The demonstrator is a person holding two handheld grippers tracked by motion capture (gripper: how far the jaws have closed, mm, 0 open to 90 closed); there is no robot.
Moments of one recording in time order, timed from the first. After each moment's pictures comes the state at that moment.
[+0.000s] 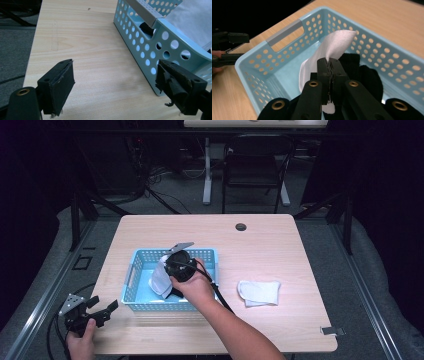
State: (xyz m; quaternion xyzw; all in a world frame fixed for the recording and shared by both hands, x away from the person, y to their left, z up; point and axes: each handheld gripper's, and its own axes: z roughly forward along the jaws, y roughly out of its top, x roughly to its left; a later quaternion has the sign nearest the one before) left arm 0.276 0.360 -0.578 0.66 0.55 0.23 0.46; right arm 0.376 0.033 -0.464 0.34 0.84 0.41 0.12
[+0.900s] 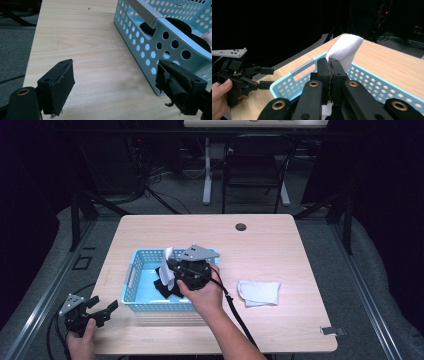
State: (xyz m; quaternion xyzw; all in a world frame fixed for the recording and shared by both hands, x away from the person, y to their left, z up) left arm 0.277 0.360 -0.578 0.66 0.55 0.23 0.46; right arm 0.325 -0.008 -0.421 0.32 0.76 0.55 0.17
